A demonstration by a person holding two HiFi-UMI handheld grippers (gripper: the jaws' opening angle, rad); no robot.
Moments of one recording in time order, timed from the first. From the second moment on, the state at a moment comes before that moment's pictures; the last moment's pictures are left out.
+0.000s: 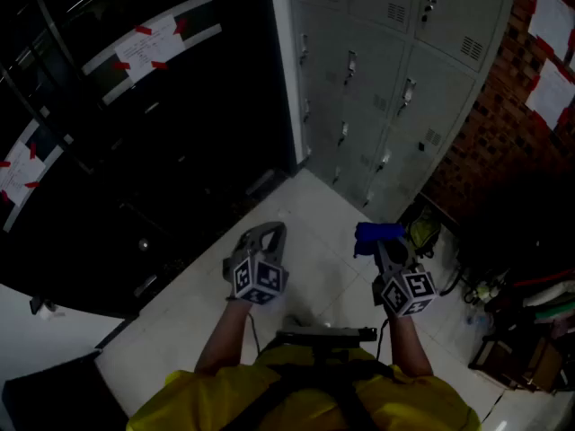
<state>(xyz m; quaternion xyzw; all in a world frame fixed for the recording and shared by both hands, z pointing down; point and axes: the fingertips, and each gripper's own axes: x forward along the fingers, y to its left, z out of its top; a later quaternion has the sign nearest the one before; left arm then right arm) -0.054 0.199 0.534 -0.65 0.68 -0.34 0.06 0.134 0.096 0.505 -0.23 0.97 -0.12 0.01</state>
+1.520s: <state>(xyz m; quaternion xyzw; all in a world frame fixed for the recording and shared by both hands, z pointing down) -0.004 -0.372 0.467 -0.80 0.45 -0.33 0.23 0.161 -0.347 0.446 -0.46 0.88 -0.06 0.06</state>
